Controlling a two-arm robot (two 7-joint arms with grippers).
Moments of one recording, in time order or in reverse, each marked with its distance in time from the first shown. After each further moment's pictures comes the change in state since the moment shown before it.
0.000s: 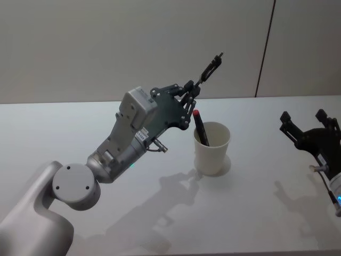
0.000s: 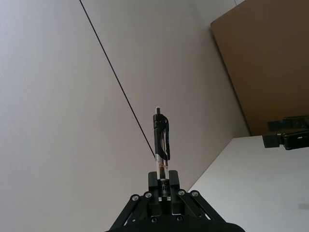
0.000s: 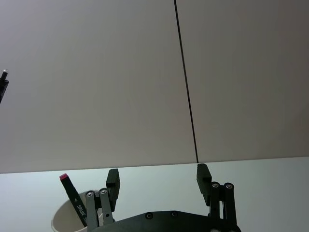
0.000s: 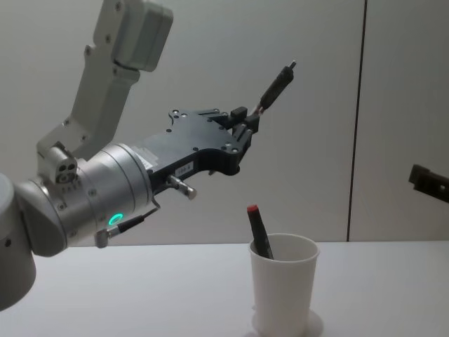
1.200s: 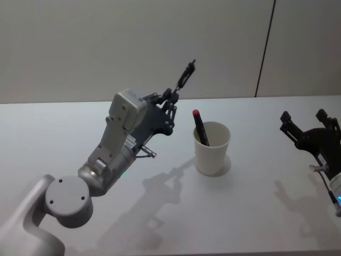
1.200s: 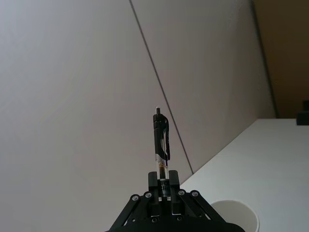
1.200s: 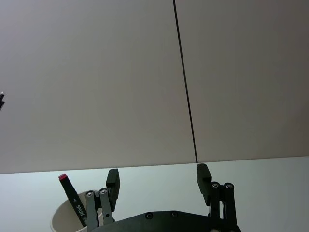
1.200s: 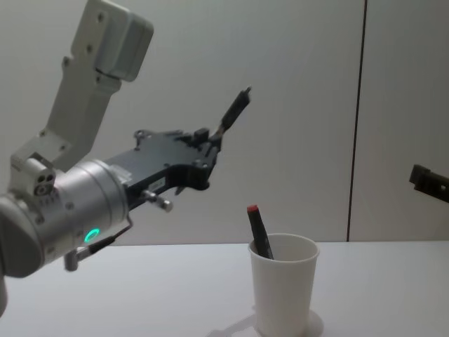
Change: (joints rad) left arm 0.091 0.044 -0.002 -0.118 -0.008 0.159 0.168; right arm 0.000 -0.001 0.000 0.000 -0.001 0.000 -0.004
